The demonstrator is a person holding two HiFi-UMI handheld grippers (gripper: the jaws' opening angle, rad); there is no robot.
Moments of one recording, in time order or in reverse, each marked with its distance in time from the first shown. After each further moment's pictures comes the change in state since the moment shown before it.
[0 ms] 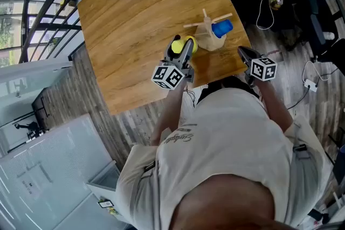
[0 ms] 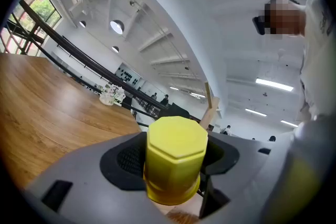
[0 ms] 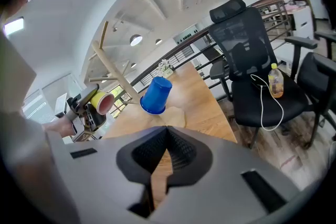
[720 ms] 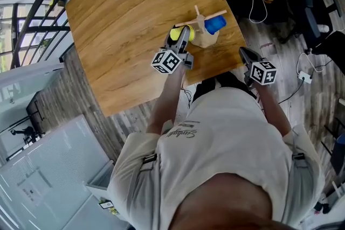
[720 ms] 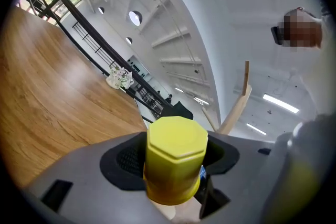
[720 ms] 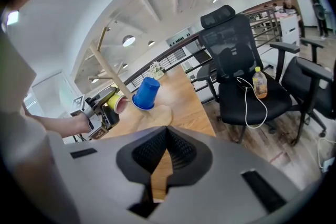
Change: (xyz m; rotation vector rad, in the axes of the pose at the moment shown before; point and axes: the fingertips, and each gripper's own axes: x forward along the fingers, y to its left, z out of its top) left arm 0.051 0.045 -0.047 -0.194 -0.003 0.002; right arm -0.030 -0.023 -0.016 0.012 -0.023 -0.109
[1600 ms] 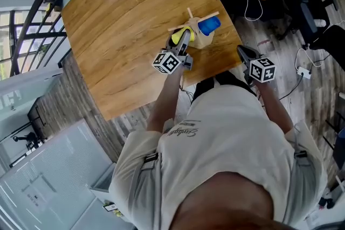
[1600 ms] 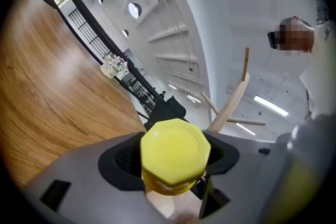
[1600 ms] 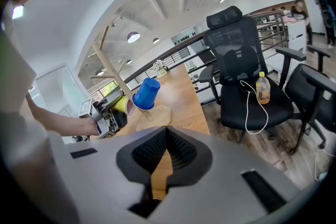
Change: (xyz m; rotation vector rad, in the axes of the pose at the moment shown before) left arm 0.016 0.002 -0.037 -0.028 0.045 -0.100; right arm -0.004 -0.007 0.009 -0.061 0.023 0.018
